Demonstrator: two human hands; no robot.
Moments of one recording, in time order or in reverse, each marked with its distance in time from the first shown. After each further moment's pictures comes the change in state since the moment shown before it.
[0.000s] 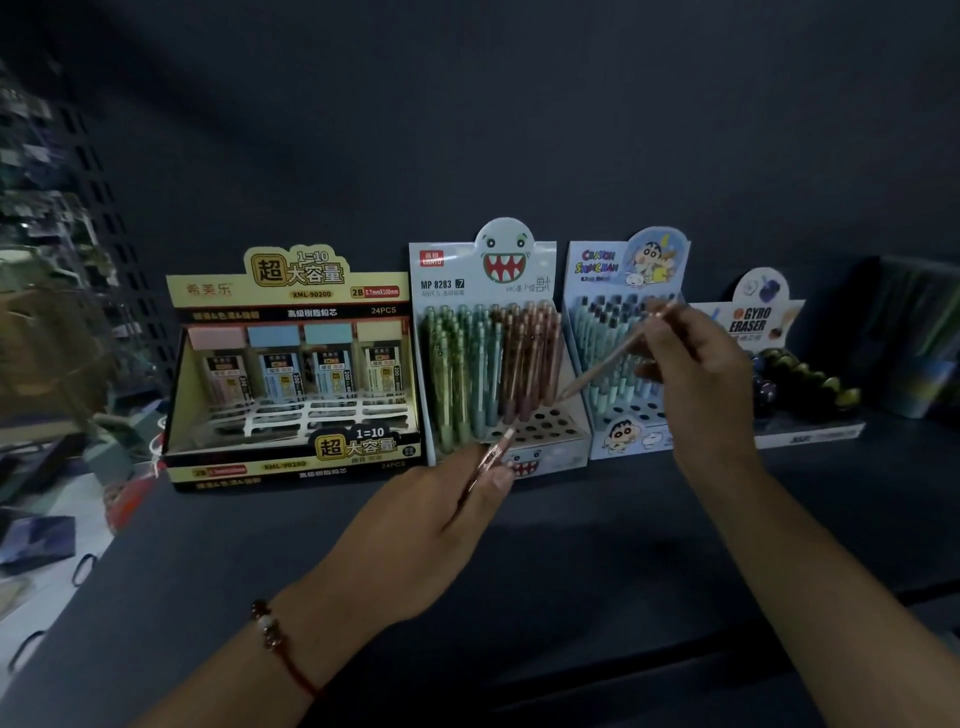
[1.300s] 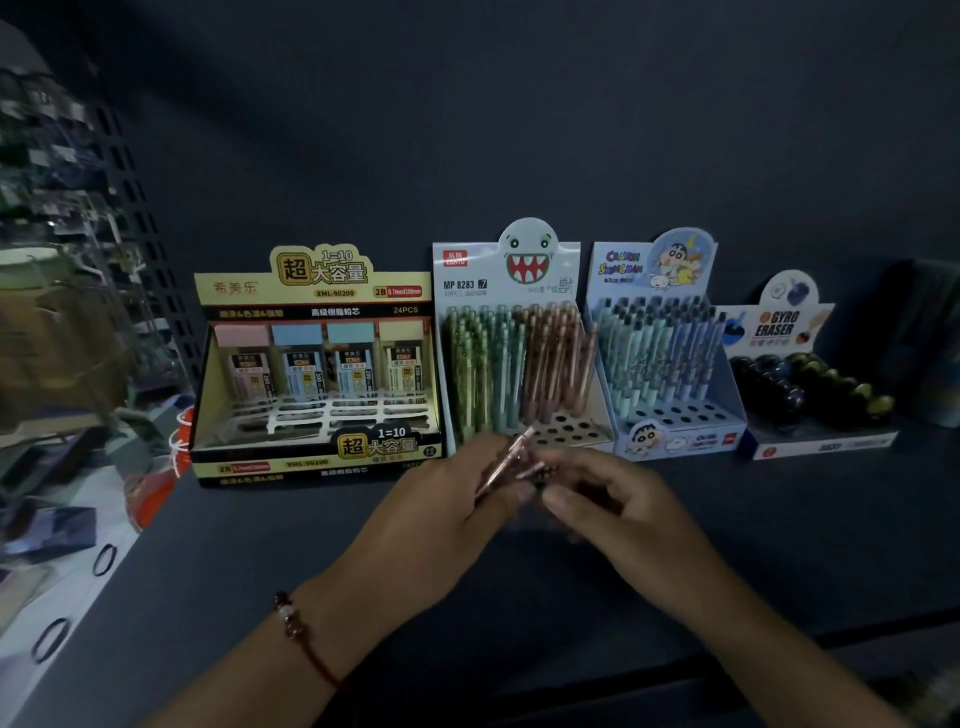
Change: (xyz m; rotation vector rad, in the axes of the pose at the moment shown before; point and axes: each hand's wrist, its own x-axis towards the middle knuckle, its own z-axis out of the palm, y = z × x) left_hand 0.004 -0.004 -0.005 -0.093 -0.005 -0.012; right_hand -0.092 0.003 0.015 -0.121 -0.612 0.182
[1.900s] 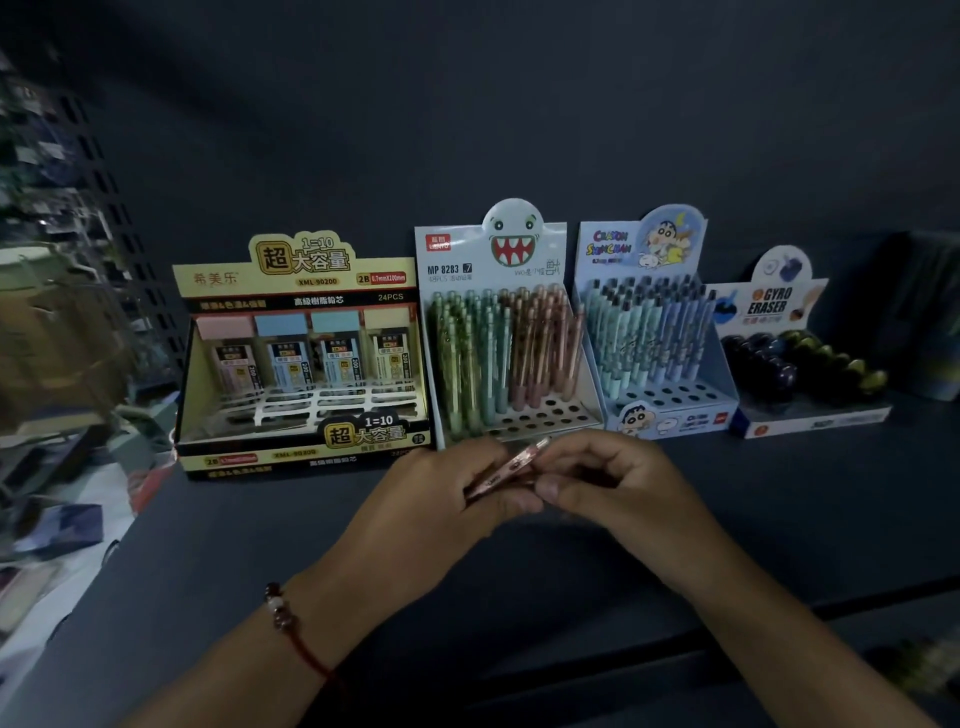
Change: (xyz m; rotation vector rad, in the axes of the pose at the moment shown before) left_hand -0.002 0.003 0.005 -0.089 0.014 -0.009; right_hand 0.003 -0.002 -0.010 0.147 -0.022 0.007
